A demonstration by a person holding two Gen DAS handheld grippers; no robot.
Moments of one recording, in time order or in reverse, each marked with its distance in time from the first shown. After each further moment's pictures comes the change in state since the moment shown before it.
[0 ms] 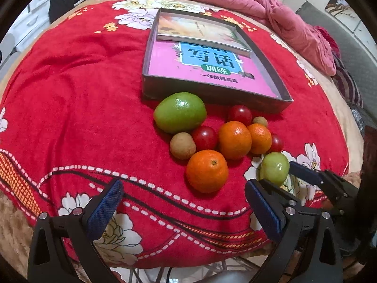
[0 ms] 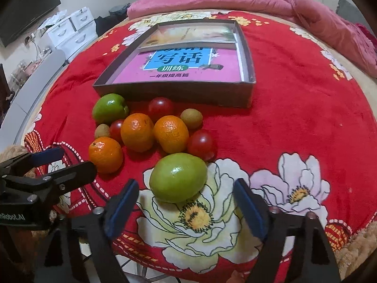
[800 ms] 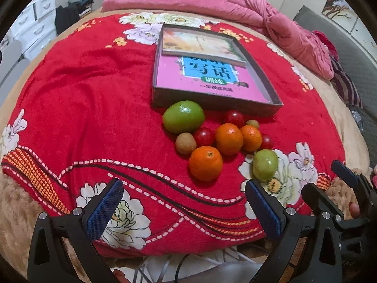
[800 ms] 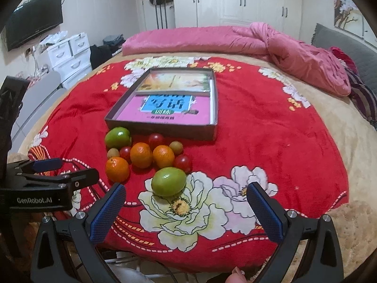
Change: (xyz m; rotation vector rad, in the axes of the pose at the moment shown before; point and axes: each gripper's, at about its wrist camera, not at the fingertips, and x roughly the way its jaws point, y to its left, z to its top) left arm -0.036 0.000 -0.016 0.009 -0.061 0.037; right arm -0.085 0.009 -0.025 -0.001 -0.232 -0.146
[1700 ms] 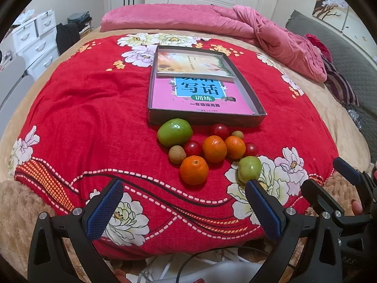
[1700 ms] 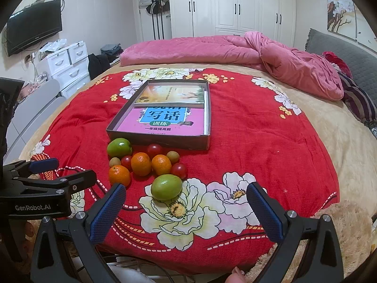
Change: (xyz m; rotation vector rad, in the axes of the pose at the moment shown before) left arm -0.042 -0.017 -0.006 0.045 -0.100 0.012; right arm -0.035 -0.001 -0.001 0.014 -0.082 -0.031
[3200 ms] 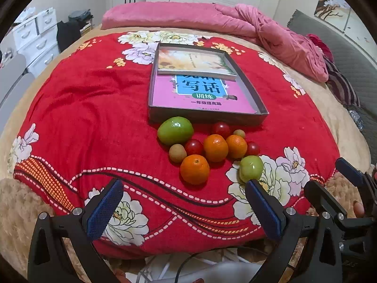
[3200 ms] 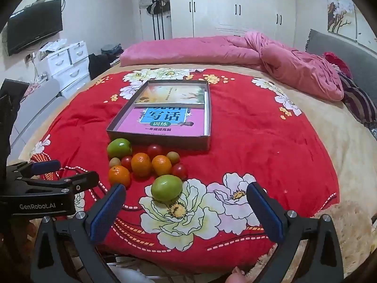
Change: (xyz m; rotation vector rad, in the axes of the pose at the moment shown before) left arm 0.004 0.000 0.000 -0.006 0.010 0.003; right arm 0.001 0.001 0.001 0.000 -0.001 0.003
